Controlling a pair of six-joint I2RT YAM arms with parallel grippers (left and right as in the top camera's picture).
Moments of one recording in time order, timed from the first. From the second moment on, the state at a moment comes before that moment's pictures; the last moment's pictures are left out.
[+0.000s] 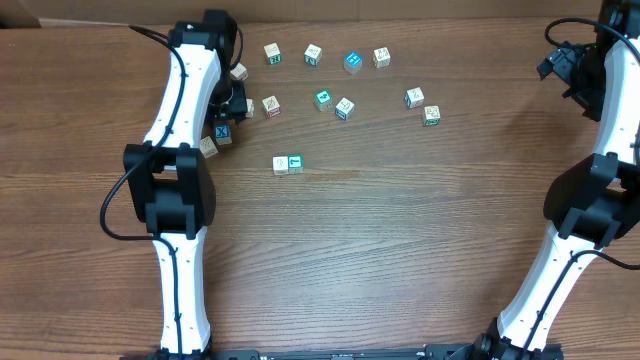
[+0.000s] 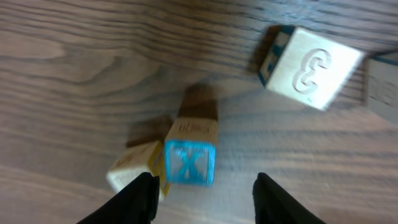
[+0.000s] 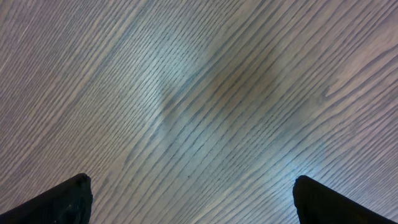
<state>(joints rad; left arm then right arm) -0.10 2.48 2.31 -1.40 -0.12 -0.29 -0.34 2.38 2.48 -1.44 0.08 0.51</state>
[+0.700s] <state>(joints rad) -0.10 2.52 2.31 -1.38 -0.12 -0.29 -0.34 2.38 2.48 -1.44 0.08 0.51</state>
